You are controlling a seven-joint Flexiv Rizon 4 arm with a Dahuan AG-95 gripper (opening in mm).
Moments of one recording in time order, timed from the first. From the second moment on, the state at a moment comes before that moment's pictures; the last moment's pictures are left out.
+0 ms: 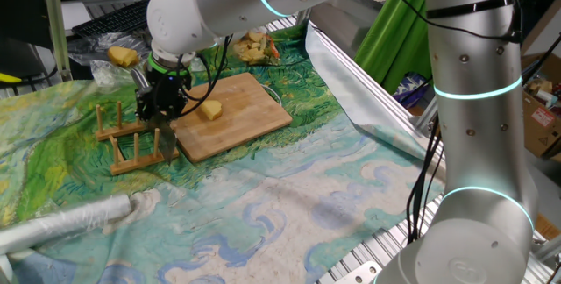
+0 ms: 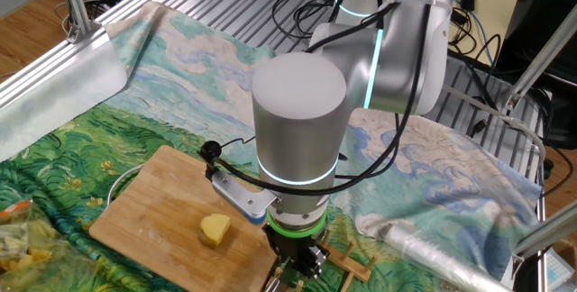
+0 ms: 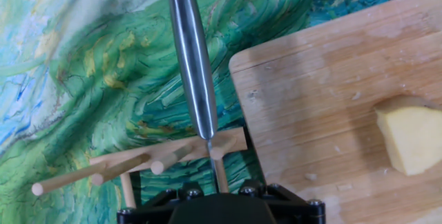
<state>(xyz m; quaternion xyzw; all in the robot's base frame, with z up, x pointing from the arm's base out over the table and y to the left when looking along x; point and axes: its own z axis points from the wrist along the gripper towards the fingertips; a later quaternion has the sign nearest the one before) 0.647 0.186 0.032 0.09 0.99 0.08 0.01</state>
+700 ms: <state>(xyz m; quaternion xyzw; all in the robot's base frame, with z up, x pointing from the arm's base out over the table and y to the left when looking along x) 0.648 0.188 0.030 0.09 0.99 0.08 0.01</state>
